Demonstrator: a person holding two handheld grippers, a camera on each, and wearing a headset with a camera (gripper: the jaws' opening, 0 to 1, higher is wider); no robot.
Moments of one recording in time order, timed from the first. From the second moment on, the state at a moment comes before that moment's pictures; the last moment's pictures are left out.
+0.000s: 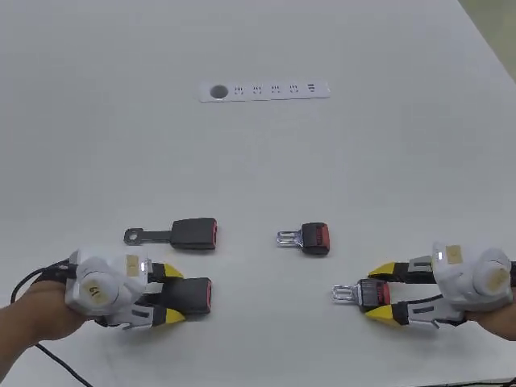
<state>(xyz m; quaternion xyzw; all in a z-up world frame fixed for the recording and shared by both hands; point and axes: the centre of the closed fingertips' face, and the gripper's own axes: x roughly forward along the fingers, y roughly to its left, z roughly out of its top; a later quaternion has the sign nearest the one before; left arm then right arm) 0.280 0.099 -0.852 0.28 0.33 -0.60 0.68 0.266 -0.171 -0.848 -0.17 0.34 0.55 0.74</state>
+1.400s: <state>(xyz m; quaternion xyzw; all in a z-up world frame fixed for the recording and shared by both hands) 0.280 0.099 -0.854 0.29 0.33 -0.61 0.66 0.276 -0.020 -0.848 -0.11 0.28 0.60 0.74</state>
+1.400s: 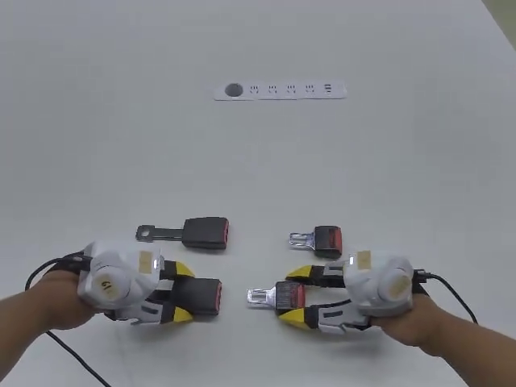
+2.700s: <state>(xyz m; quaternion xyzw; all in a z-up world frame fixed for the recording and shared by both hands) 0.280 0.098 -0.856 0.32 0.33 -0.62 0.63 0.279 0.042 -0.851 -0.15 0.30 0.59 0.73</state>
